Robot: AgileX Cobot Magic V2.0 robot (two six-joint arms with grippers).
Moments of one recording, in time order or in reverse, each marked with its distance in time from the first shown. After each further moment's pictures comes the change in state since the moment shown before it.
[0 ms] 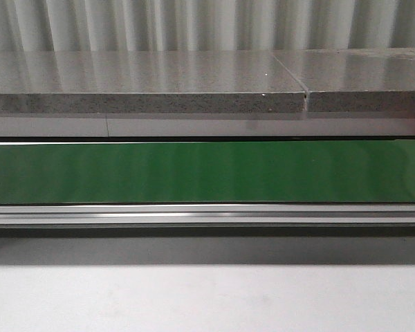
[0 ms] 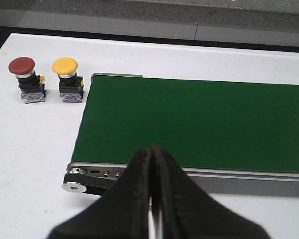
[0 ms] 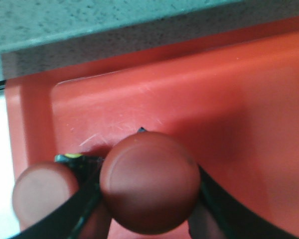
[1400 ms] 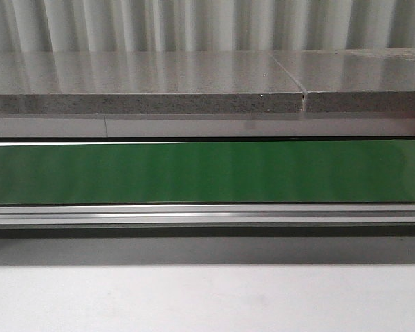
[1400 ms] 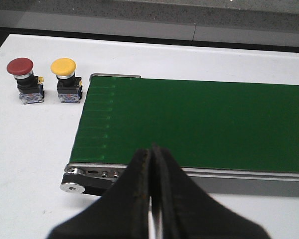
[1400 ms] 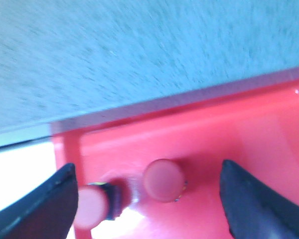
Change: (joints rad) left arm 0.000 0.000 0.000 0.000 0.000 0.000; right arm -0.011 -0.130 -0.082 0.050 0.041 0.001
